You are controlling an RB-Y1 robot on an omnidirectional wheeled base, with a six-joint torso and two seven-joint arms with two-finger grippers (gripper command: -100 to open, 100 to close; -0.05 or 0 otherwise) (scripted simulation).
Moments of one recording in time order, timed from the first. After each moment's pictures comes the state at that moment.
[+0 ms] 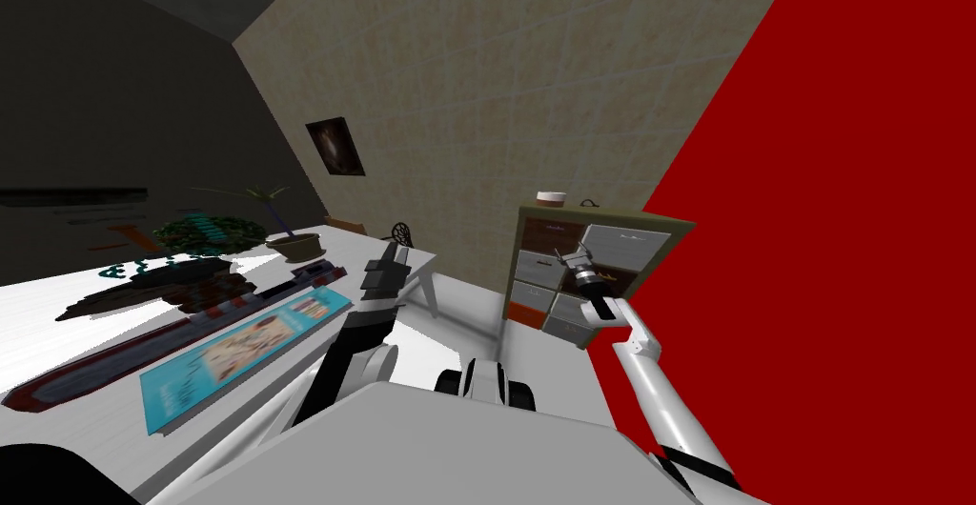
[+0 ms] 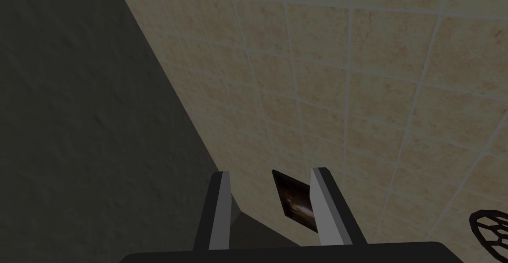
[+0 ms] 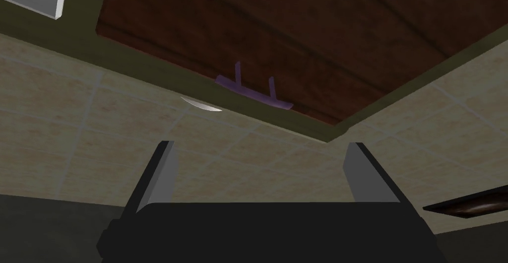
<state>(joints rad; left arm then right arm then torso) 0.54 -0.04 0.06 -2.34 -0.04 -0.38 0.16 -0.19 -0.40 -0.20 -1.50 0.54 -0.27 1.22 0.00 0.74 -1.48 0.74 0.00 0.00</state>
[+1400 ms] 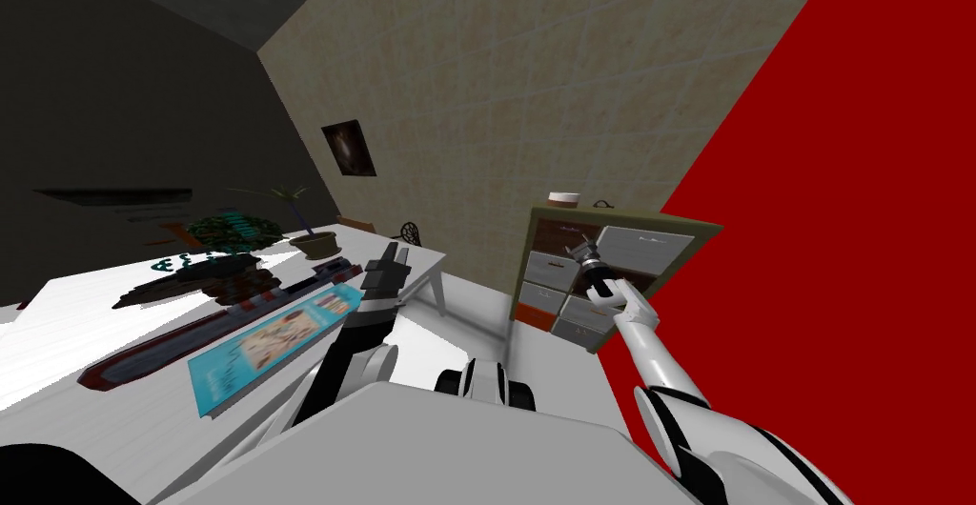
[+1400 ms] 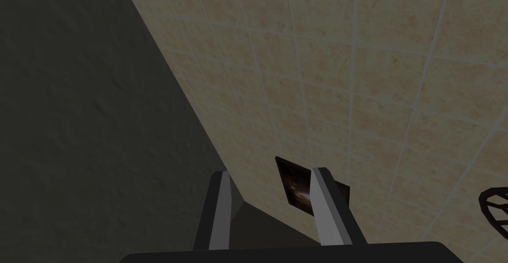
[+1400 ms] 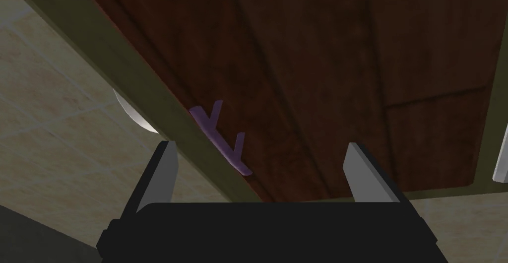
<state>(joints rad) 0.54 -0.04 0.06 -2.34 -0.04 -0.38 0.16 -0.41 -0.50 -0.24 -1.20 0.70 -0.21 1.60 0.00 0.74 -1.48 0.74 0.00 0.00</state>
